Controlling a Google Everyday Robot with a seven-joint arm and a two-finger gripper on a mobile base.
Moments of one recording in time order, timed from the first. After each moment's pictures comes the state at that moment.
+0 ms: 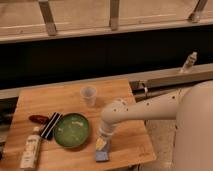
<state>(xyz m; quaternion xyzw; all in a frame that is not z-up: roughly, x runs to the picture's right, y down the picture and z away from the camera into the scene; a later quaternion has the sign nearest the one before) -0.032 0.282 0.777 -0.41 -0.08 0.16 0.89</state>
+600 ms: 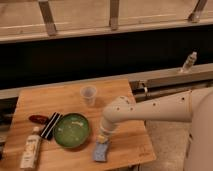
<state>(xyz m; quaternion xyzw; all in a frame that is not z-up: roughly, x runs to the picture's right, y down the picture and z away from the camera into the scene) -0.030 0.256 0.758 -0.38 -0.12 0.14 0.91</state>
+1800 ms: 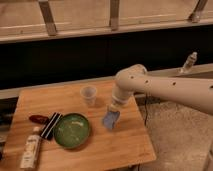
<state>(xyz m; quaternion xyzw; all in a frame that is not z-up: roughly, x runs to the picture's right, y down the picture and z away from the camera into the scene) 0.037 0.078 0.733 -0.28 -0.09 0.17 0.94</state>
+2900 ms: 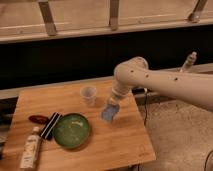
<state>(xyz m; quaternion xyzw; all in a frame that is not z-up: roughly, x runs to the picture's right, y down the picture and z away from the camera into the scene) 0.027 0.049 0.732 -0.26 -0.08 0.14 0.95</state>
